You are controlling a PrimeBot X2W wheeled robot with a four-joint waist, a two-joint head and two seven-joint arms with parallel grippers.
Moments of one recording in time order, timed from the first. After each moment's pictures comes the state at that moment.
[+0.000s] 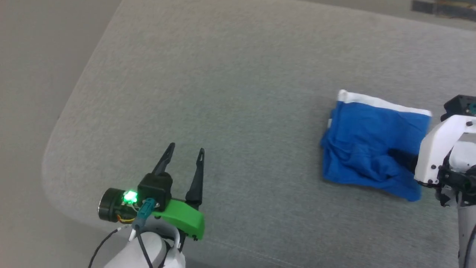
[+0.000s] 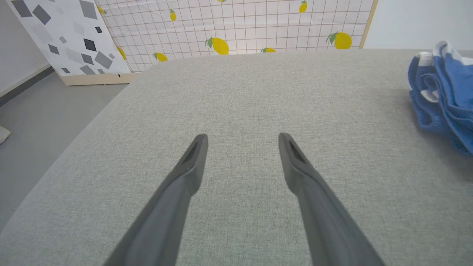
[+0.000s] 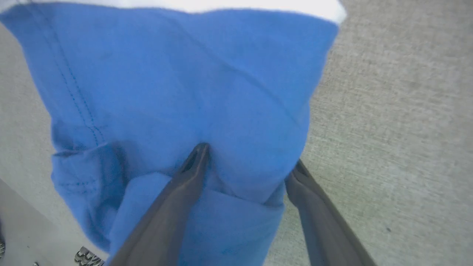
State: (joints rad) left arm -0.30 0.41 -0.72 0.08 -0.52 0.36 -0.25; right arm -0.41 -0.21 -0.20 0.19 0.38 0.13 1.04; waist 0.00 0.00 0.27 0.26
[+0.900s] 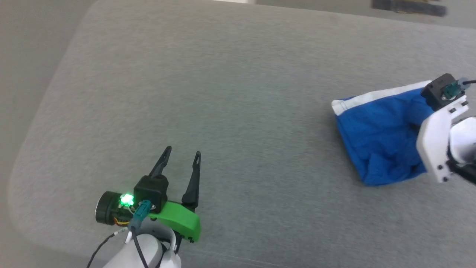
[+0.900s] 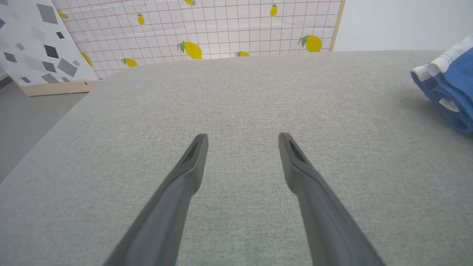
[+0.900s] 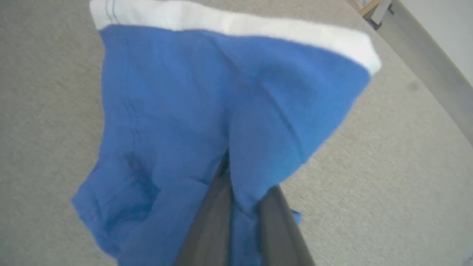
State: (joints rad) left arm -0.28 0.40 -0.69 0.10 -0.51 0.33 -0.26; right arm -0.52 -0.65 0.36 0.12 0.45 0.13 0.79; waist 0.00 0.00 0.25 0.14
